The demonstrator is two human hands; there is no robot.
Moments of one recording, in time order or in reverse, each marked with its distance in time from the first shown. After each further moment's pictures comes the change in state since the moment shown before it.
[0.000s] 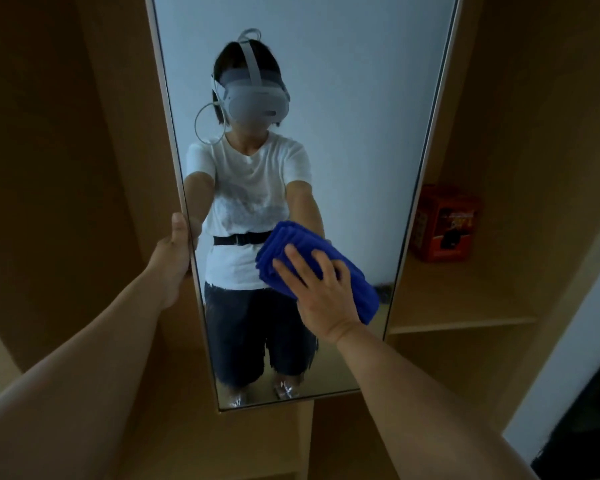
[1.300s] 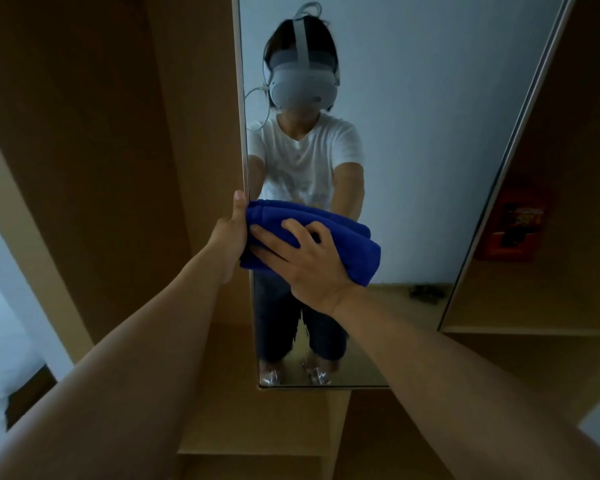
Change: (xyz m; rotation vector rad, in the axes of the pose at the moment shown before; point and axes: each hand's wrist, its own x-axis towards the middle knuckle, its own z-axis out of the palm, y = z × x) left_hand -0.009 0.005 0.001 0.005 -0.036 -0.057; right_hand 0.069 -0.064 -0.017 0.010 -0.063 -0.343
